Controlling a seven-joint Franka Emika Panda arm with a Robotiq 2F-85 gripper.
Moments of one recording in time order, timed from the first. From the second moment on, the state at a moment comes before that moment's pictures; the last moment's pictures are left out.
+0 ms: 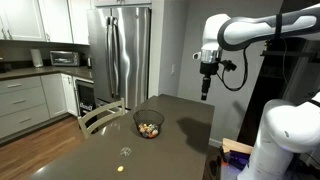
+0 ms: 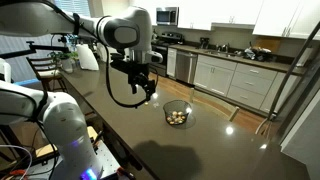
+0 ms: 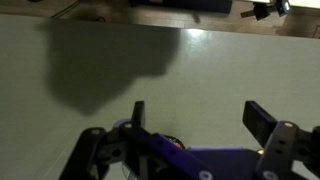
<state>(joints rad) -0.07 -0.84 -0.15 -2.63 -0.13 1.76 -0.21</state>
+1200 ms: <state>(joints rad) -0.04 -0.76 -0.14 -2.60 -0.11 1.87 -0.21</state>
